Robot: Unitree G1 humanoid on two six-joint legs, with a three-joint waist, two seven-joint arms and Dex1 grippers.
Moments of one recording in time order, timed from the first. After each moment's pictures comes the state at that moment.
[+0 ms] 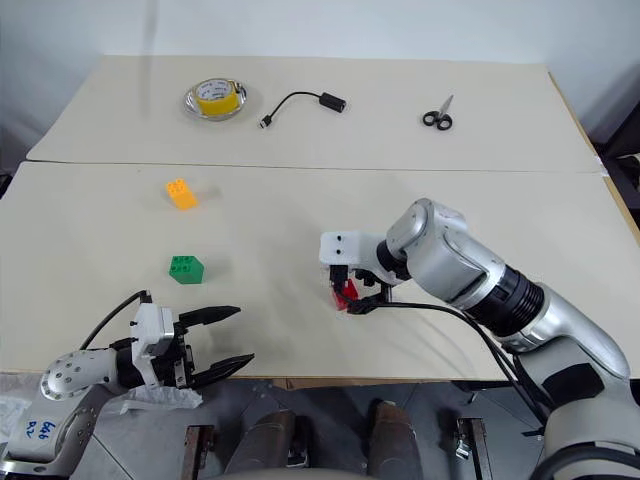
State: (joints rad) left arm 0.21 0.64 0.14 -0.32 -0.47 0.14 -0.98; right arm -0.95 -0.71 0.67 -0.21 0.03 0.97 1.26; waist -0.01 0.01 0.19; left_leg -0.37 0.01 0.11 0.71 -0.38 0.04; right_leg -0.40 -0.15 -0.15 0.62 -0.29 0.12
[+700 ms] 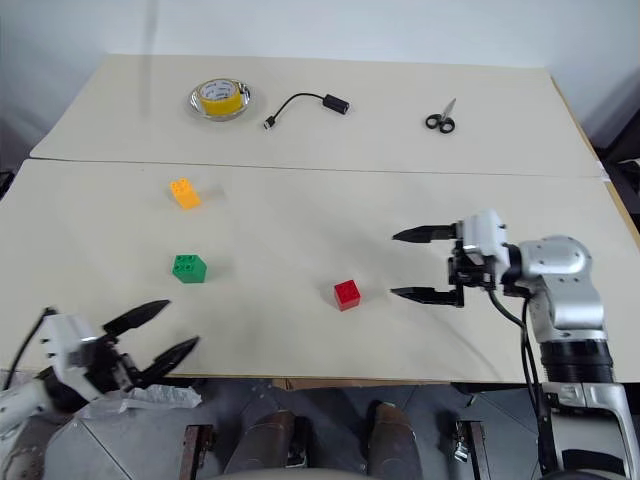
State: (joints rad) left arm 0.45 0.54 0.52 -0.33 -0.61 0.13 -0.86; right arm -0.42 -0.68 -0.13 0.18 0.47 -0.05 1.50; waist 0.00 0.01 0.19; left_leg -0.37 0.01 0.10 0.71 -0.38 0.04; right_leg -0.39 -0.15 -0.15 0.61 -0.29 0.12
